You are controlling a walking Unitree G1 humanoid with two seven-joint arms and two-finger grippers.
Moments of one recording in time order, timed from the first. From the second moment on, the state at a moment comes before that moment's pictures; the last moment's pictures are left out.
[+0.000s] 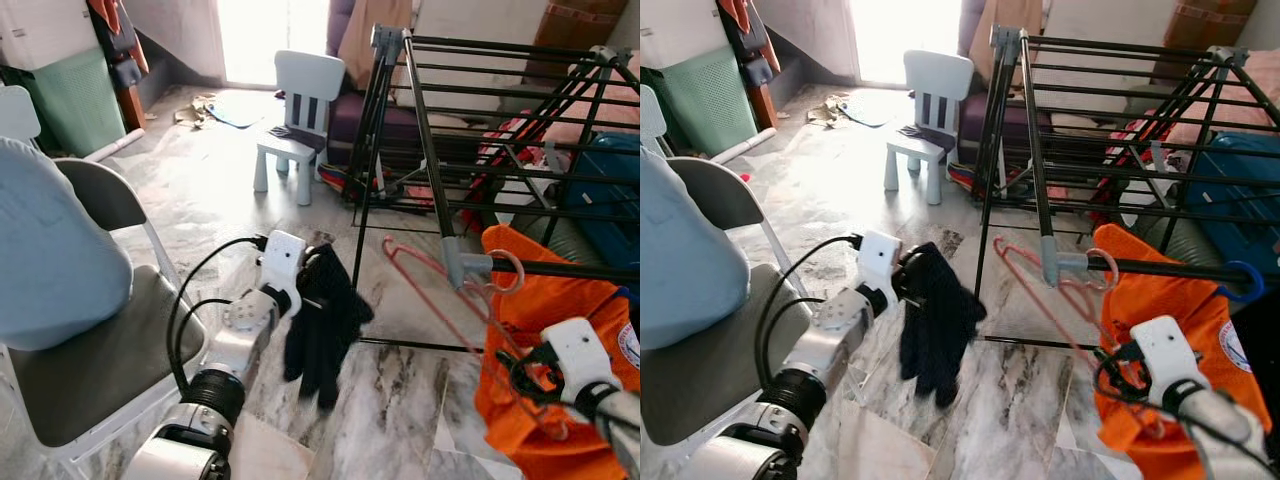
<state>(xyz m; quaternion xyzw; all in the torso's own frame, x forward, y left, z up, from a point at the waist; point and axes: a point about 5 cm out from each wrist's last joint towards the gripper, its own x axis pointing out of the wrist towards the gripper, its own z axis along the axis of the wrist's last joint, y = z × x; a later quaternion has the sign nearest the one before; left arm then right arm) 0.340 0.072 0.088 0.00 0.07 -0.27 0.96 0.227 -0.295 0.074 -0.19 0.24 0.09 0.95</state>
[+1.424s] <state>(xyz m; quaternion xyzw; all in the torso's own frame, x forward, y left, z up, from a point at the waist) 0.339 0.069 0.086 0.01 0.08 -0.28 0.96 0.235 -0.274 0.043 -0.11 0.27 0.16 0.94</state>
